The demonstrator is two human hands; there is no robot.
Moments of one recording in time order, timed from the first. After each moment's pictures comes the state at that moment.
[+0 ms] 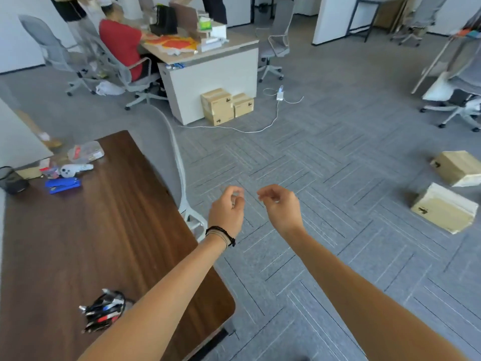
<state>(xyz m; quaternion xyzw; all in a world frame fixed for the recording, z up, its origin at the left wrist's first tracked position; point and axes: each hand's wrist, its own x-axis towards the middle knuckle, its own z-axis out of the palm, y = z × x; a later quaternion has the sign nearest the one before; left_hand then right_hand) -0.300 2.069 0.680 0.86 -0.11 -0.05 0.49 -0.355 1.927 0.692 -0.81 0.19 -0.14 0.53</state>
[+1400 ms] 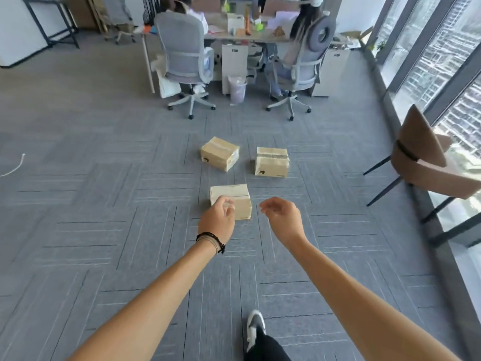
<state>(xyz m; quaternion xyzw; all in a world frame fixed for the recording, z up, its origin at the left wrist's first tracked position) -0.406 1.019 0.627 0.73 -0.52 -0.28 0.36 -0.586 0.996 0.659 -0.61 0.61 -0.33 0.38</state>
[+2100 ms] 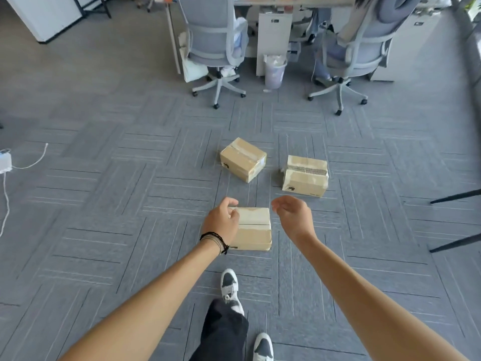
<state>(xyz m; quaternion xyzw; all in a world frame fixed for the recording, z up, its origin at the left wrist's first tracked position) -0.348 0.624 0.578 0.80 -0.46 -0.27 0.29 -0.534 0.556 0.593 -0.62 0.59 -0.27 0.44</state>
